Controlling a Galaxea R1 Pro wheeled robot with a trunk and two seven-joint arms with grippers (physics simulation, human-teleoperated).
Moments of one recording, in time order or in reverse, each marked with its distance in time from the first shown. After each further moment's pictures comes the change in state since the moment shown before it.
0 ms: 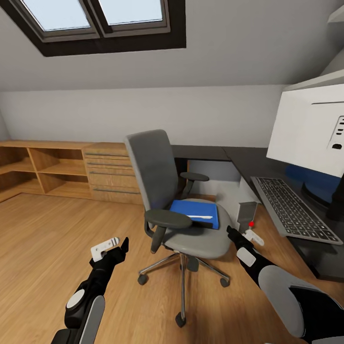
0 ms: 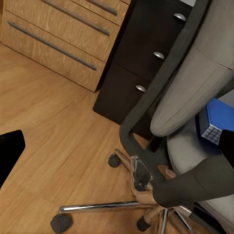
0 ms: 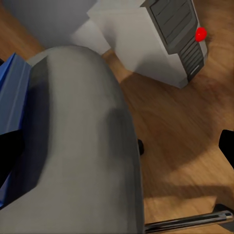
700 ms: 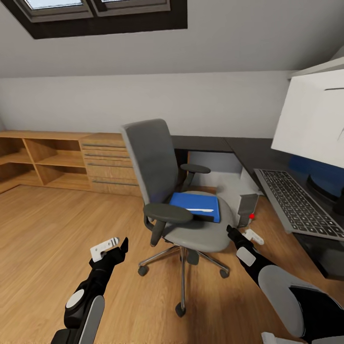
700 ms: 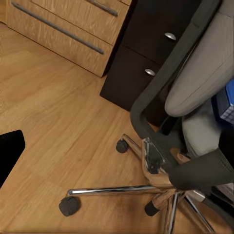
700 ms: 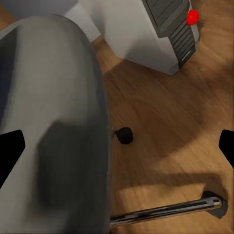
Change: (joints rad) left arm 0.000 0.000 0.005 0.000 0.000 0.007 0.001; right arm -0.001 0.001 -0.007 -0.005 0.010 0.000 0.001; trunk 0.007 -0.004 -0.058
